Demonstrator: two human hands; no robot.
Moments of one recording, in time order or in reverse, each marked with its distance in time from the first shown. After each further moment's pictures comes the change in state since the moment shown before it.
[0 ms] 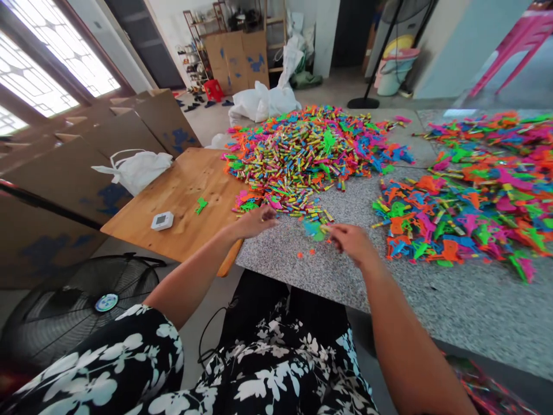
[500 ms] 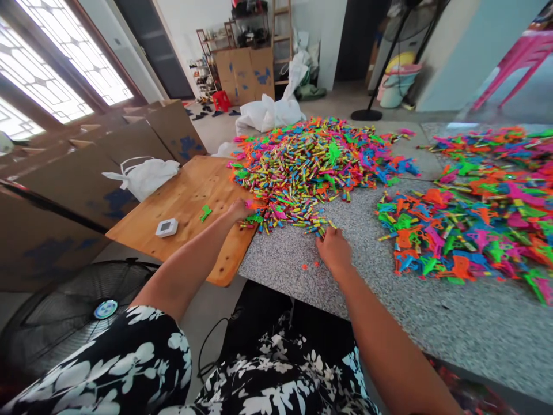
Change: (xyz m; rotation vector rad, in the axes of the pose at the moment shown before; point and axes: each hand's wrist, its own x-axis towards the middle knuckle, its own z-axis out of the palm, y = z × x) left_hand 0.067 -0.094 -0.069 0.155 0.463 -0.493; right_hand 0.026 0.015 0.066 -1.133 0.197 -0.139
